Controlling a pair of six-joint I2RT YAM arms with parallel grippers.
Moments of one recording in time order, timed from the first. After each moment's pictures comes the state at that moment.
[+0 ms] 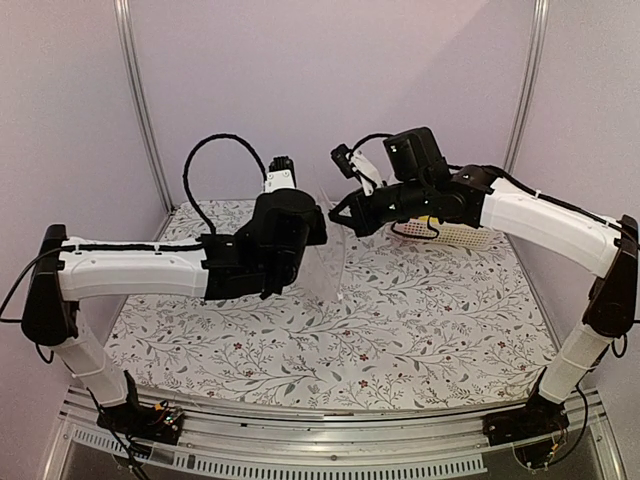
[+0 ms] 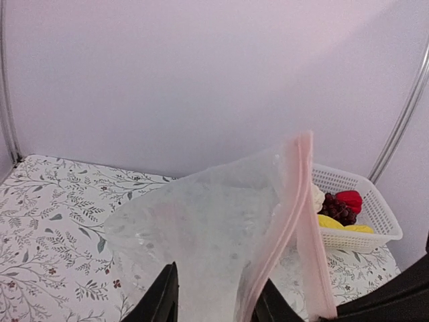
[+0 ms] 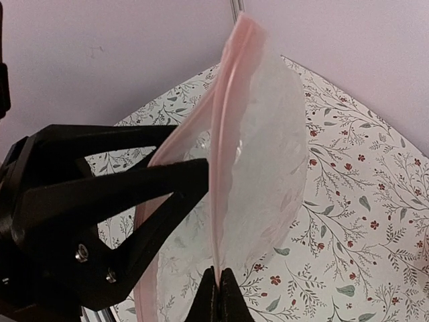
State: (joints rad) left arm -1.11 1.66 1.27 0.13 -1.02 -0.44; right arm 0.85 1.68 1.60 -0.44 -0.22 0.11
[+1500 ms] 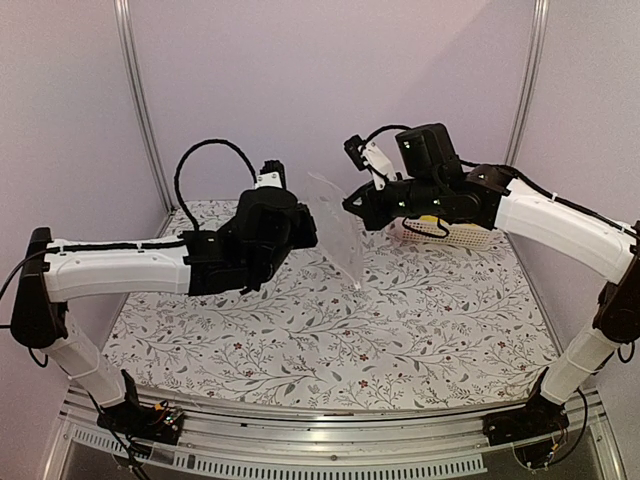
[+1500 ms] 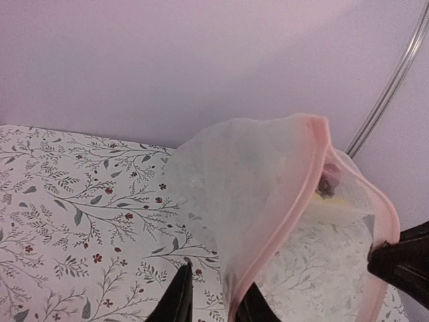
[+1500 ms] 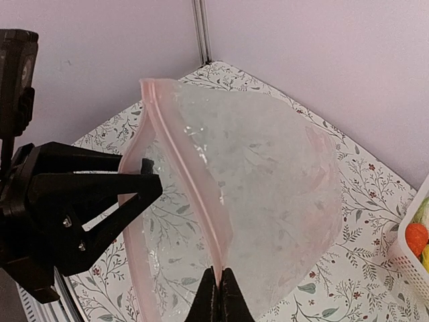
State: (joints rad) left arm -1.06 1.58 1.22 0.05 -0.82 -0.56; right arm 0.85 1.61 1.56 -0.43 -0.06 0.06
